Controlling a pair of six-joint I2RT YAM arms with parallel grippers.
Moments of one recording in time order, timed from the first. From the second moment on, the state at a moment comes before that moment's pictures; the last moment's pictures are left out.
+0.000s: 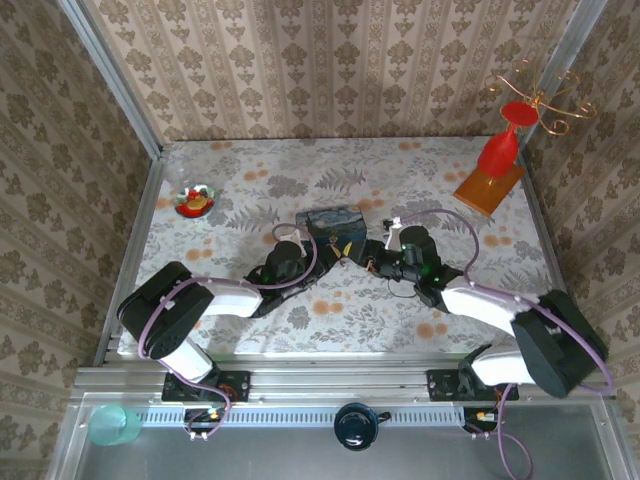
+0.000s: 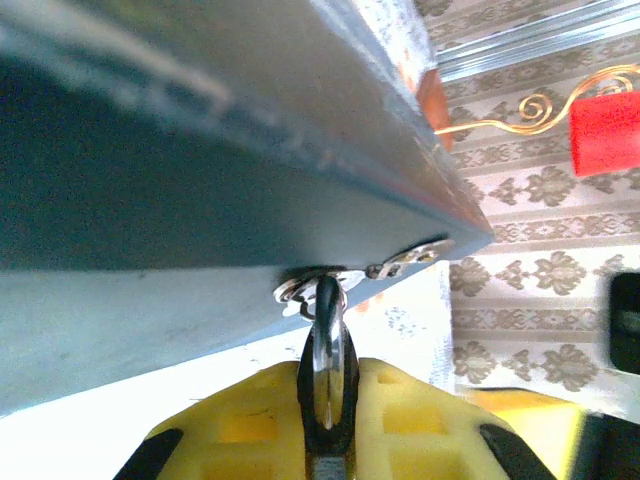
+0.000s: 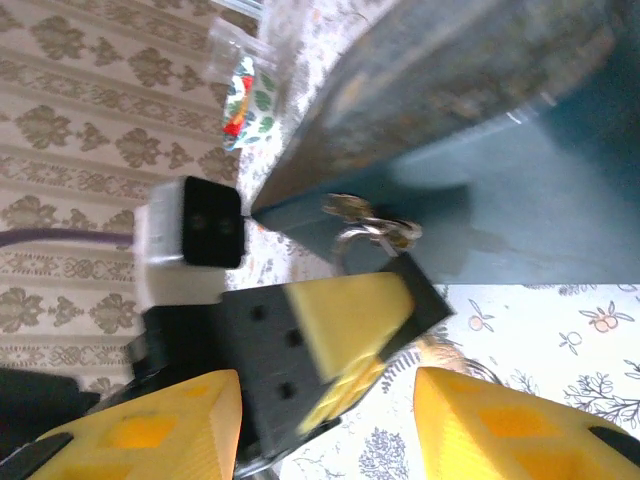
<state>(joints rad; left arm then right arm) -0.83 1.59 0.53 0.70 0.12 -1.21 0.53 1.28 0.52 0.37 -0.38 0.97</state>
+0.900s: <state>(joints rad) -0.83 1.53 0.53 0.59 0.13 -1.19 0.85 1.18 0.22 0.67 0.13 -0.12</state>
